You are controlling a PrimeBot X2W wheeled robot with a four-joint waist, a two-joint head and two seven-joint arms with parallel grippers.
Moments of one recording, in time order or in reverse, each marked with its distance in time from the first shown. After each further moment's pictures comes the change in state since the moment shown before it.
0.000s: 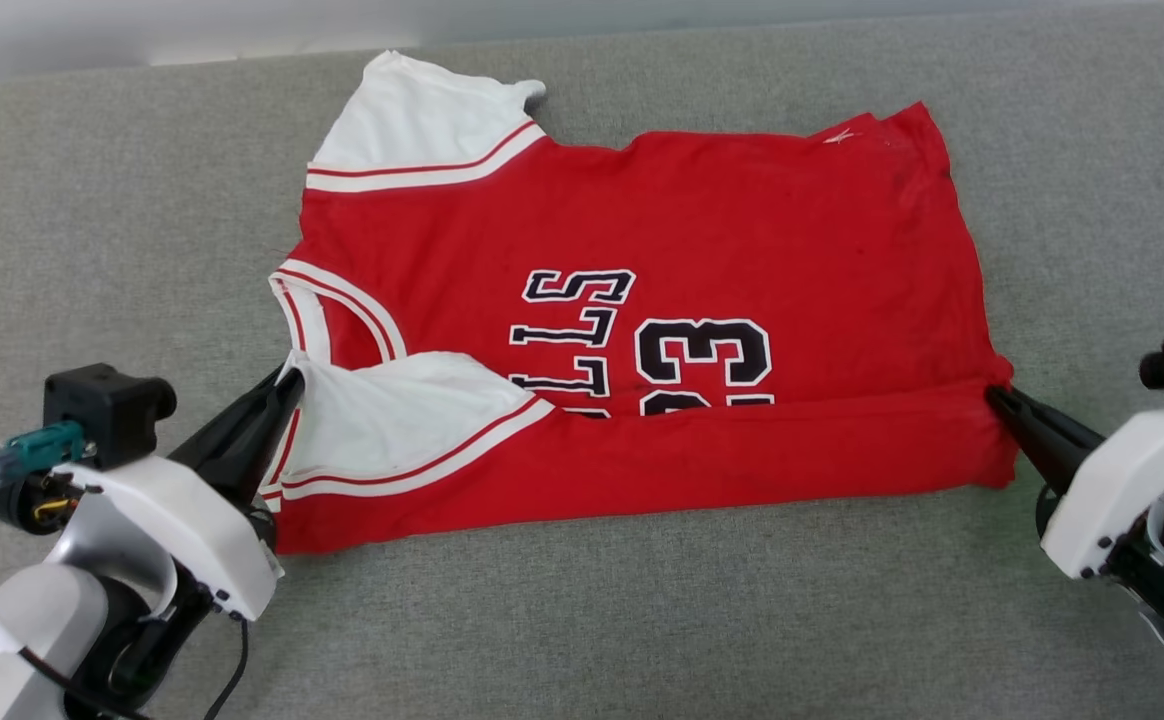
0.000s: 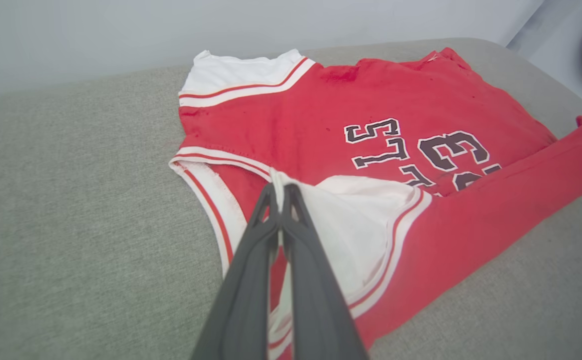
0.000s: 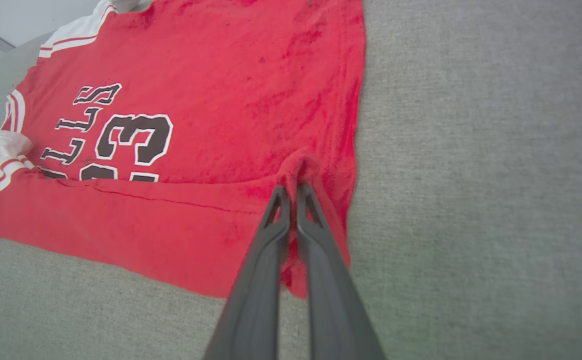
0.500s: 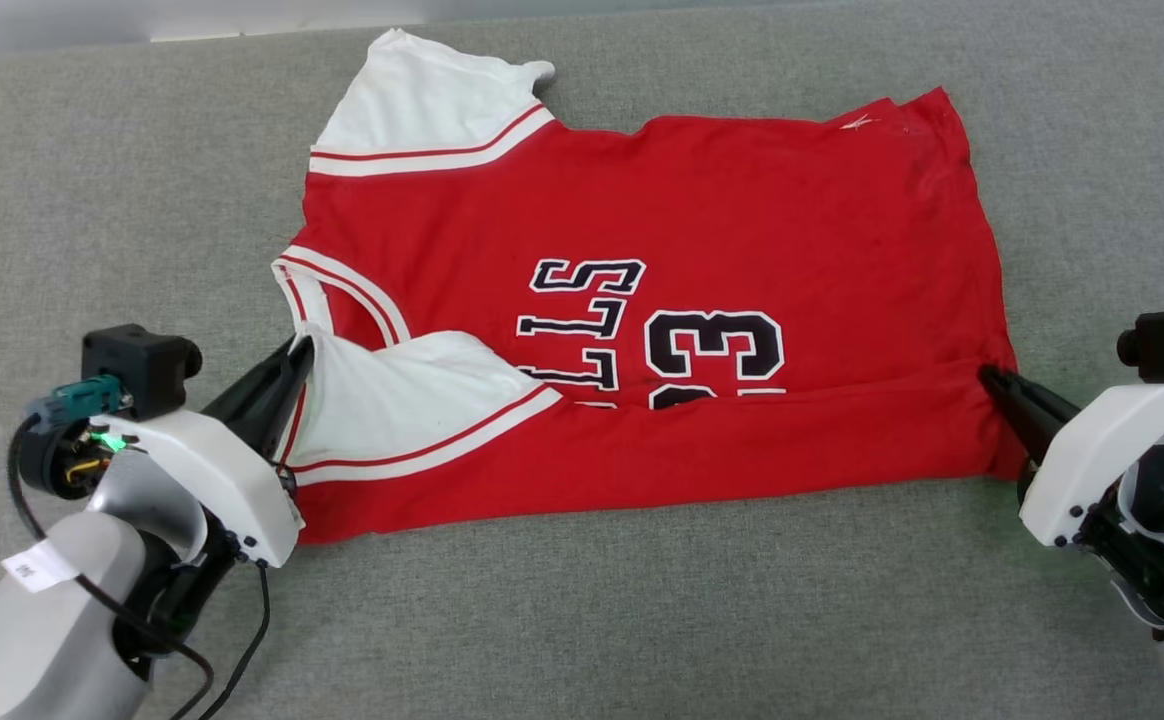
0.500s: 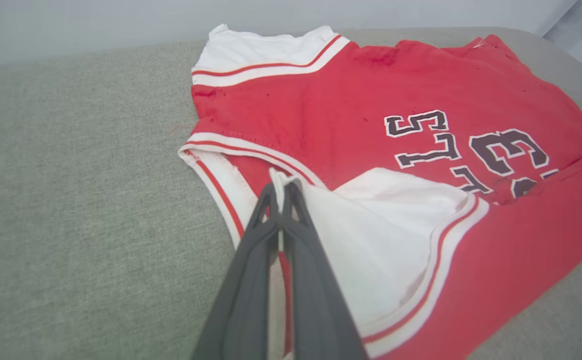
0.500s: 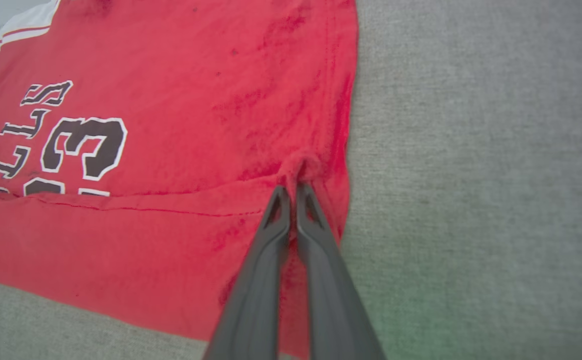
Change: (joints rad) left arm -0.137 -0.103 -0.044 0.227 0.025 -0.047 -0.019; right arm -0.107 0.037 0.027 0.167 -0.070 0.000 -0.064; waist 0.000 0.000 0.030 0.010
